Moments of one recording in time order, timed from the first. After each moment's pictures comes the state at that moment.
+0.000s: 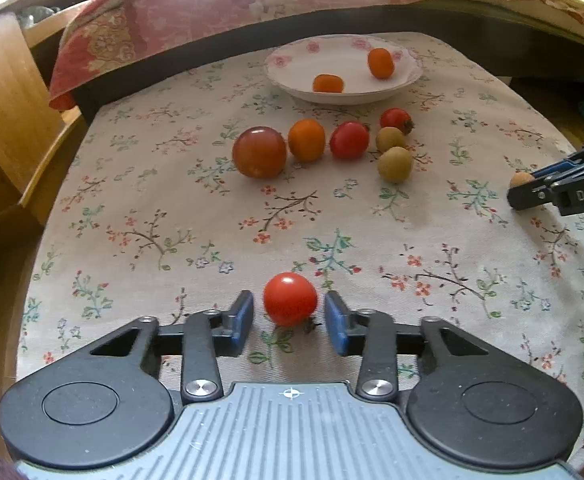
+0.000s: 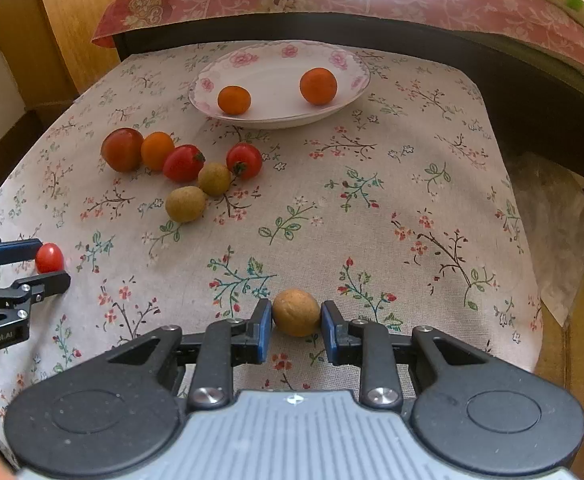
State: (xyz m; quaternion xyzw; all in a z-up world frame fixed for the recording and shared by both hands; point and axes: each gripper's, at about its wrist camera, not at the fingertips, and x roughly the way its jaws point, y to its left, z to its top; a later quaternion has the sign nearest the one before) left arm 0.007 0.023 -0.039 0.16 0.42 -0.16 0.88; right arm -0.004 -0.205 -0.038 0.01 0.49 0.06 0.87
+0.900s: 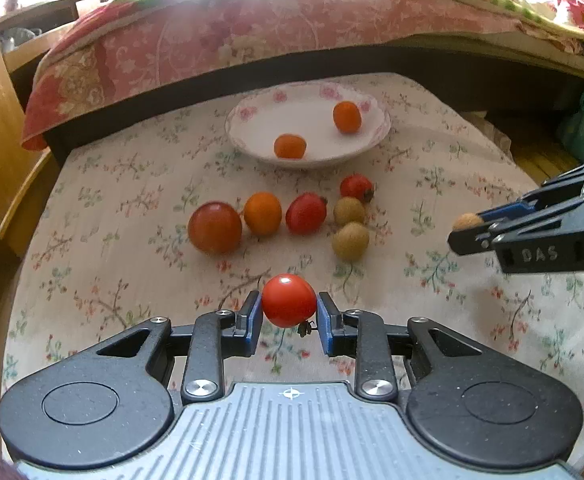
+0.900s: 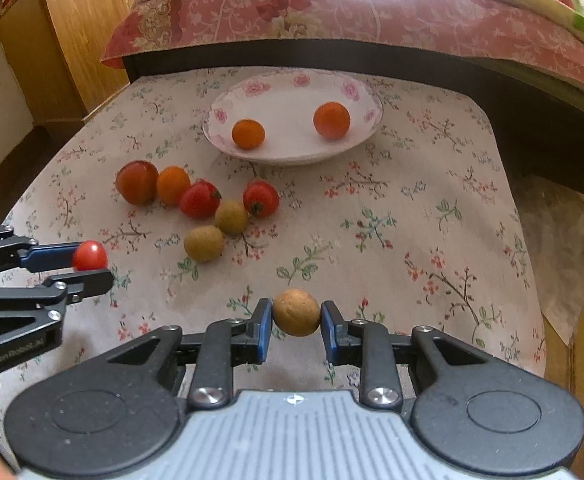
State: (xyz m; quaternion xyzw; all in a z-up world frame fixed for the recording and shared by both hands) left arm 0.026 -0.010 -0.014 0.14 0.39 -0.20 0.89; right arm 0.010 -0.197 -0.021 0.02 0.46 0.07 0.89
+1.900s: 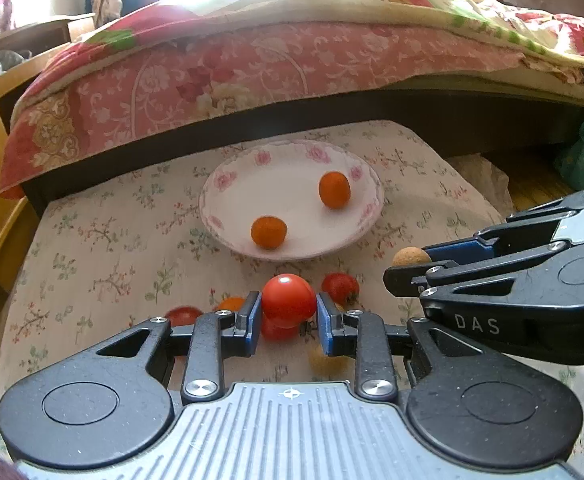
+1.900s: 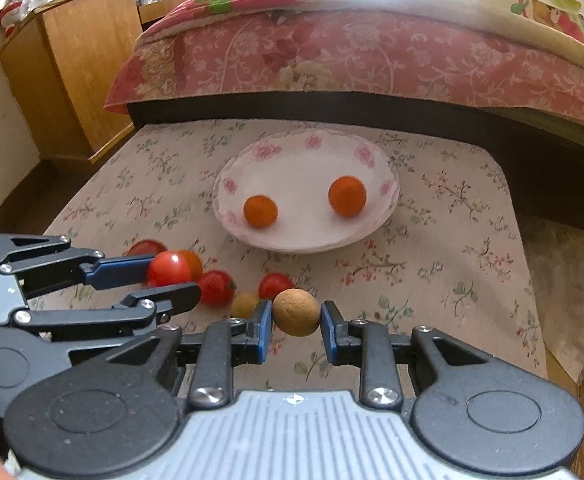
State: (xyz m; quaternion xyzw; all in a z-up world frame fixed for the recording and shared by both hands) left arm 0.074 -0.051 0.008 0.13 0.36 -0.21 0.90; right arm 0.055 -0.192 0.005 0.04 0.42 0.07 0.90
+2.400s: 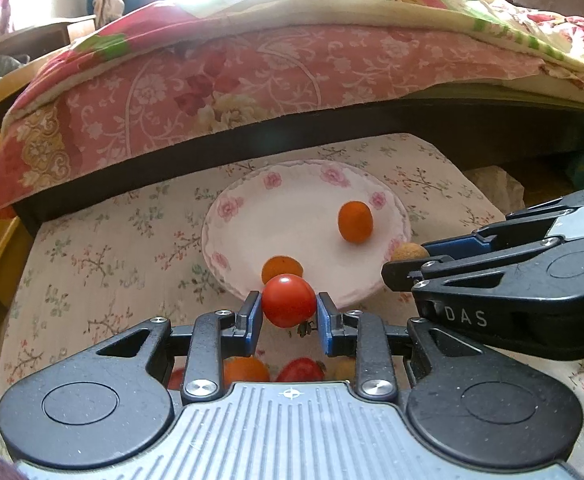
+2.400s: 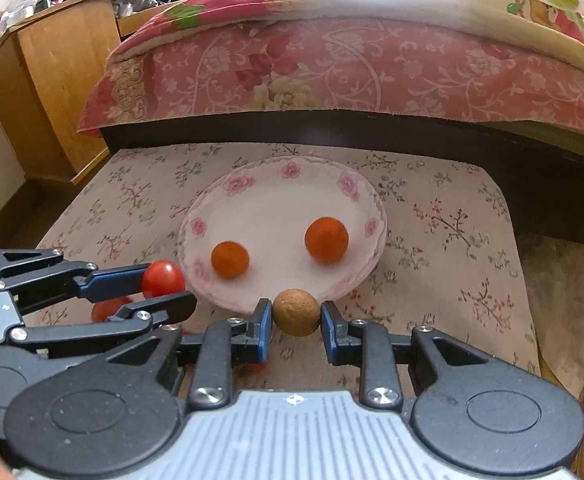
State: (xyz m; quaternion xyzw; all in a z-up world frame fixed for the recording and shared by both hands) left arm 0.116 -0.063 0.005 0.13 0.36 -0.20 0.90; right arm 0.104 -0.202 0.001 0.05 0.42 0.06 0.91
